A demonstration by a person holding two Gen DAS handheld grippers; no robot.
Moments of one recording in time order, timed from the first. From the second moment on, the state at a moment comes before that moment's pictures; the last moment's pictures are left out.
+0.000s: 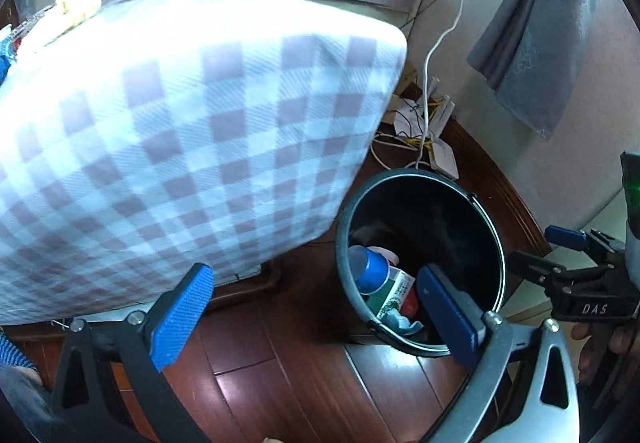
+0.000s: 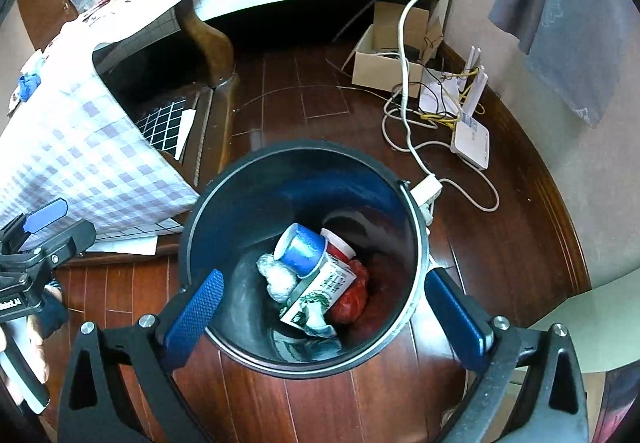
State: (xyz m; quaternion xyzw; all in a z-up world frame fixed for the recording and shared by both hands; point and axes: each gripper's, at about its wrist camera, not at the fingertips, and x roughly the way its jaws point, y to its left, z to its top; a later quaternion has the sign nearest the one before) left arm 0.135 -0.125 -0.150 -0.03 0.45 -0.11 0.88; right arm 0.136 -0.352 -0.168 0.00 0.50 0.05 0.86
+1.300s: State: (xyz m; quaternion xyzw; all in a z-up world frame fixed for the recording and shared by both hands) left arm 0.120 0.043 -0.051 -0.05 0.36 0.03 0.93; right arm 0.145 -0.173 -0.037 -0.05 0.39 0.17 0.90
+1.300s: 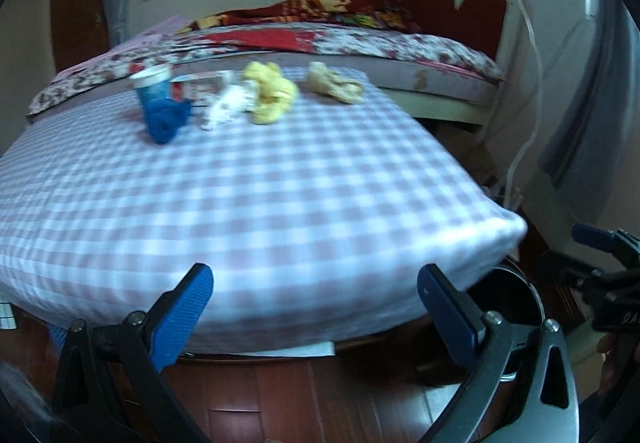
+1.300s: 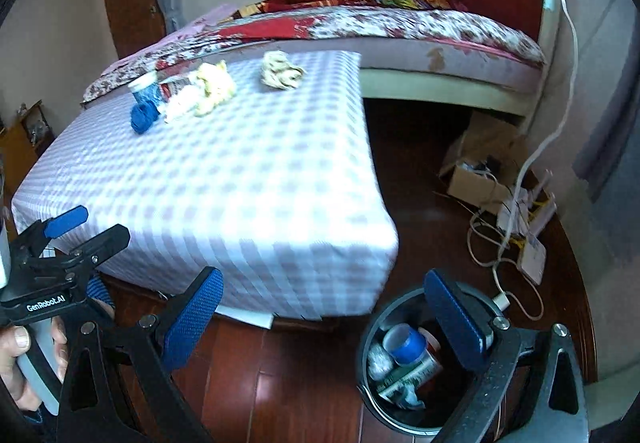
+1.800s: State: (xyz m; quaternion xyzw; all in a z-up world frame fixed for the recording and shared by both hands) left arm 0.192 0.179 -0.030 -0.09 0.33 0.10 0.93; right arm 0.261 -0.035 -0.020 -0.08 0.38 0.22 0.89
